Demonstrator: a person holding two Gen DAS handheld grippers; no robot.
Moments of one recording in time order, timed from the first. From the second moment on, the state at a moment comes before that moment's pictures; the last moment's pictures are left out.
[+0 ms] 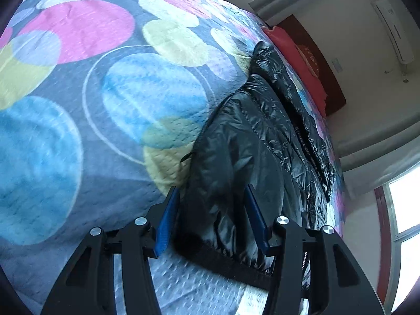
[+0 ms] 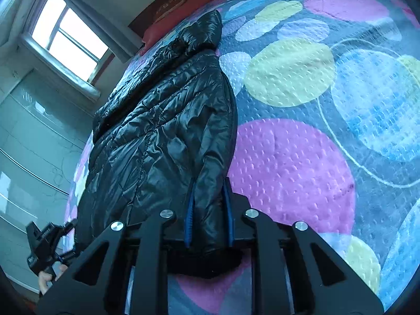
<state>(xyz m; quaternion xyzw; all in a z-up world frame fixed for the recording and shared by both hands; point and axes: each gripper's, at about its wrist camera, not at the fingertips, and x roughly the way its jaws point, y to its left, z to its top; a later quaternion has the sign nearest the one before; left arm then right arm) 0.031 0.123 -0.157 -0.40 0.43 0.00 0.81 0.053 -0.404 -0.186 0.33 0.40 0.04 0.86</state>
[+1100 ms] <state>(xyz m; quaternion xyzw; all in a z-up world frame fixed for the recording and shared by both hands) -0.027 0.132 -0.058 -0.42 0.33 -0.10 0.84 -0.013 -0.391 -0.101 0.35 0.32 0.13 0.87</state>
